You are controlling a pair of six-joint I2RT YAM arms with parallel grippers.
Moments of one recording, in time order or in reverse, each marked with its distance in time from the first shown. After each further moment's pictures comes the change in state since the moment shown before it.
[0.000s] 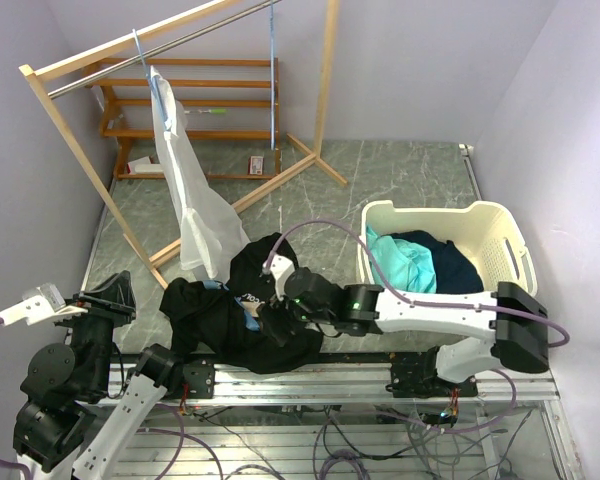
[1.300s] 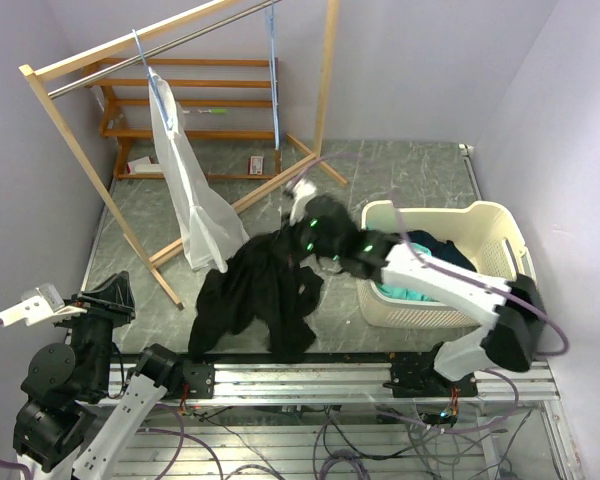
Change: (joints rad) left arm 0.000 0.000 0.000 -0.007 -0.014 -0.012; right arm -0.248 0.140 0.229 0.039 -0.110 0.050
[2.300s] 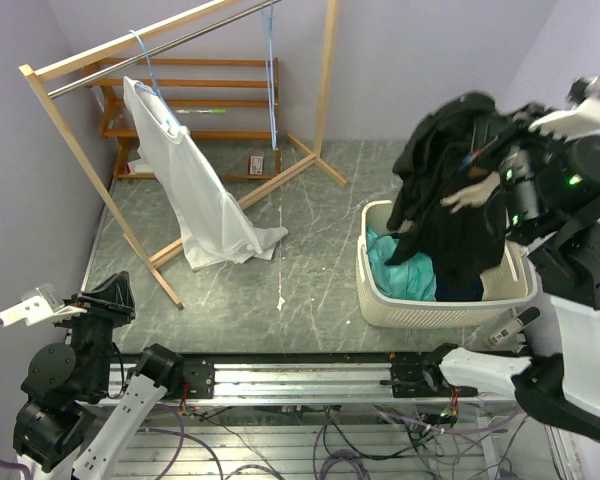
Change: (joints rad) left arm 0.000 0.000 0.000 0.000 0.000 0.000; right arm -0.398 -0.325 0.929 -0.513 0.634 -0.158
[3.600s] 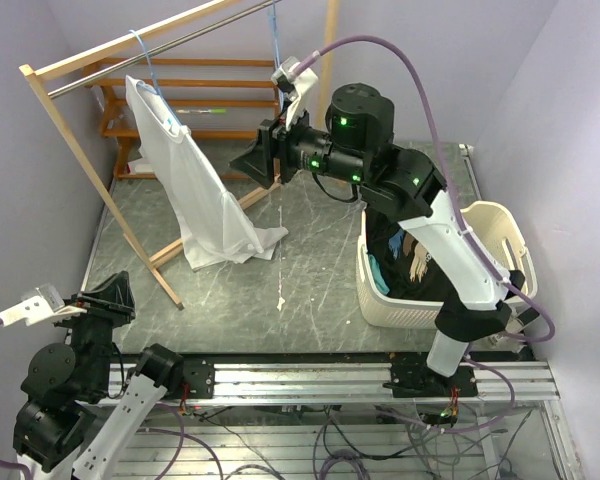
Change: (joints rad) left arm 0.000 0.000 0.000 0.000 0.000 0.000; right arm 0.357 0.571 0.341 -0.037 -0.843 -0.051
